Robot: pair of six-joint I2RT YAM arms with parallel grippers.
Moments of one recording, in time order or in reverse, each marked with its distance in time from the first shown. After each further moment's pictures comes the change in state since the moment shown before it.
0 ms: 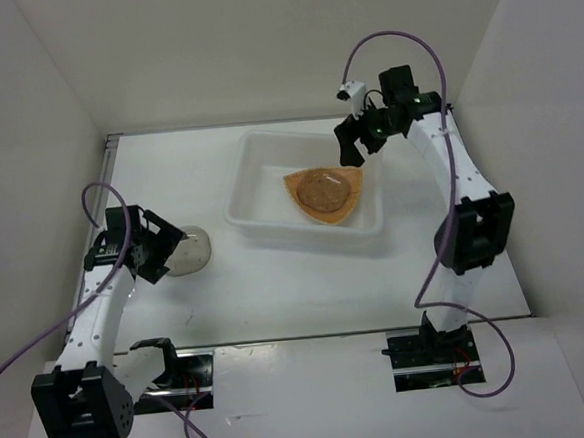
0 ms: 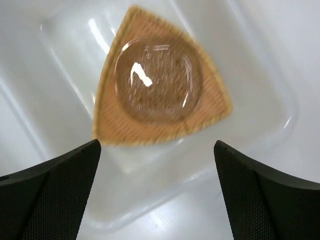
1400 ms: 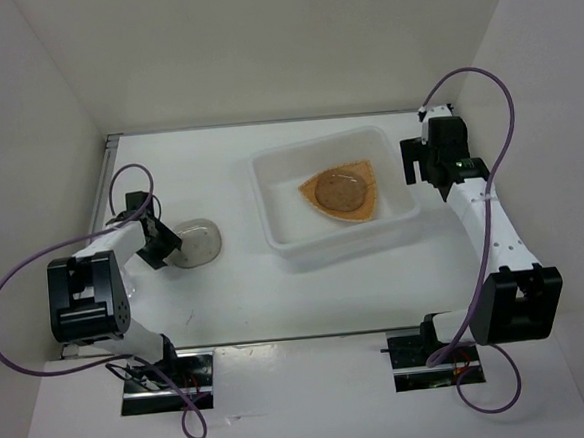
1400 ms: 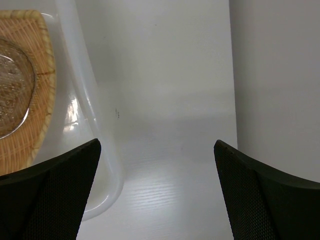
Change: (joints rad) left arm 0.055 0.546 0.061 0.234 -0.153 0.188; right arm -0.166 -0.561 -0.751 0.433 0.737 0.343
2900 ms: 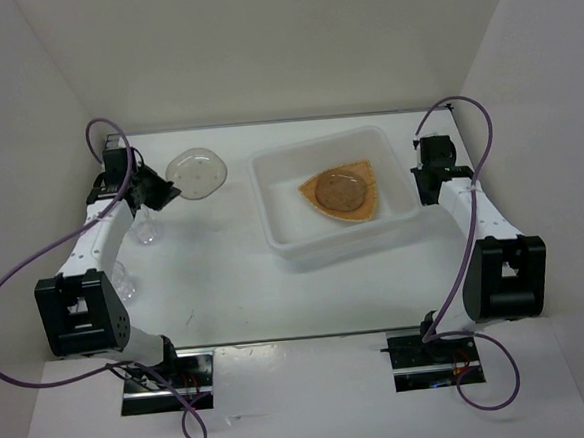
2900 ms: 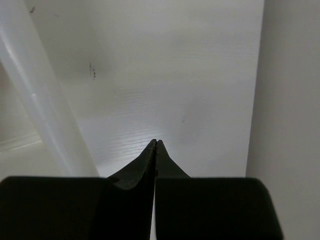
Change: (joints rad) left arm -0.026 -0.073 0.304 0.024 0.265 -0.105; right arm -0.043 0.127 -0.135 0.019 0.059 -0.043
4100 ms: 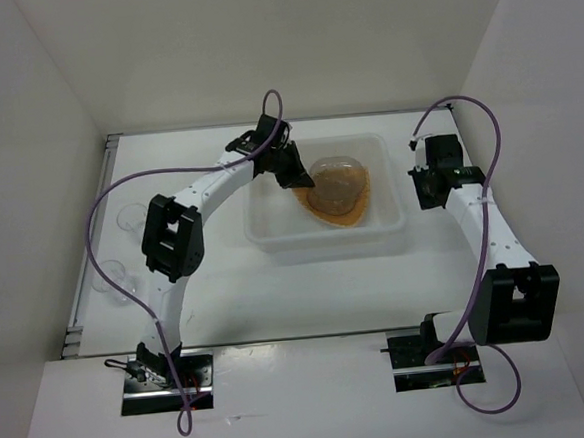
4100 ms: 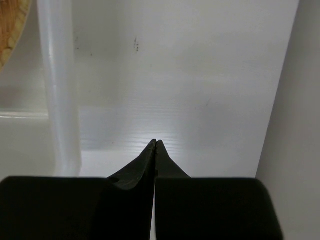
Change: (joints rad) left arm -0.623 0.691 0.782 -0.124 0.196 -0.018; right arm 0.021 -0.131 0.040 -0.192 -0.182 -0.018
